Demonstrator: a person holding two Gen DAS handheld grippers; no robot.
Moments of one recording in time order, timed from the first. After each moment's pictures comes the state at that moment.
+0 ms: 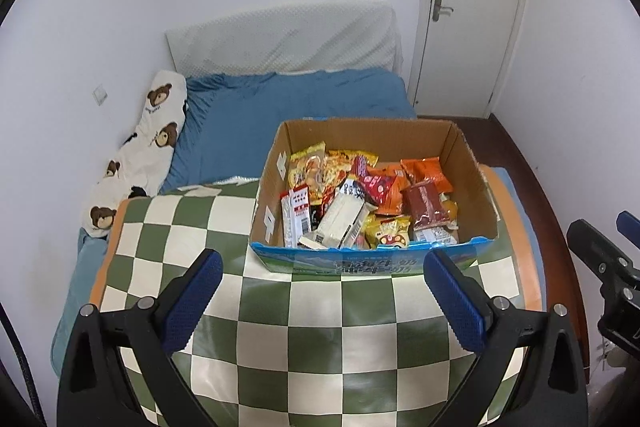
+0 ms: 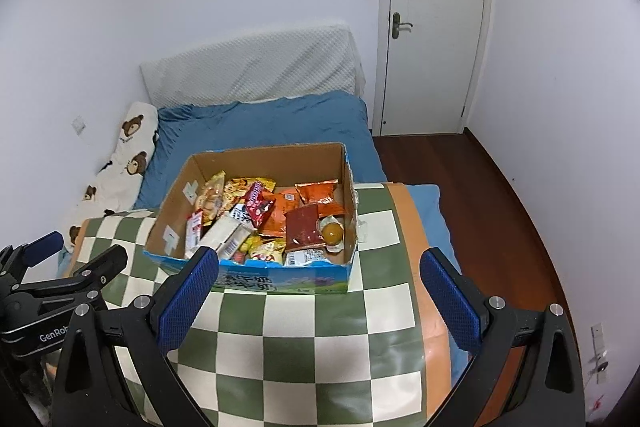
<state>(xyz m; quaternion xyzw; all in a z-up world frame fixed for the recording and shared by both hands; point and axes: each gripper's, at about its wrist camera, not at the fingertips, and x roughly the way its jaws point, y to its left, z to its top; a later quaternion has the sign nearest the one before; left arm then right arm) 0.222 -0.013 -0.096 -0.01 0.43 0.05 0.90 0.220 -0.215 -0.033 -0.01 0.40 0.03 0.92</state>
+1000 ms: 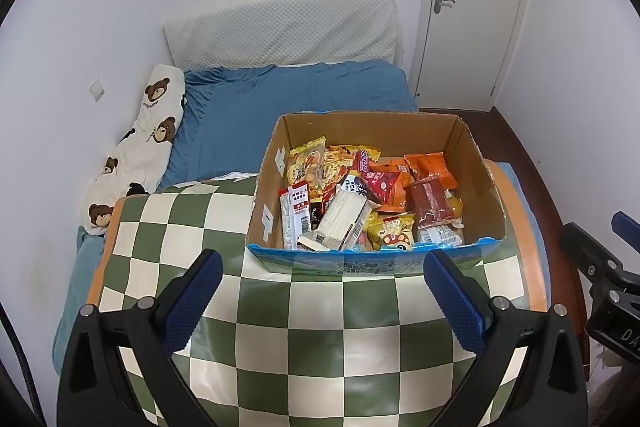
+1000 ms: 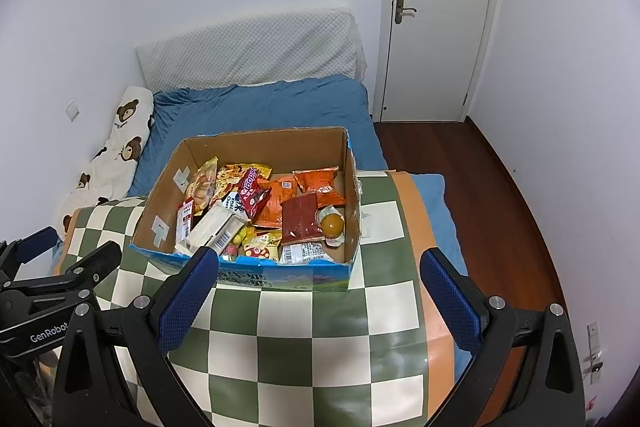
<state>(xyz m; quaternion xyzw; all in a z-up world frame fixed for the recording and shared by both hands) 0.233 -0.014 -0.103 -0.01 0.43 0.05 0.90 0.239 -0.209 -0.051 -0.02 0.42 0.03 0.91</state>
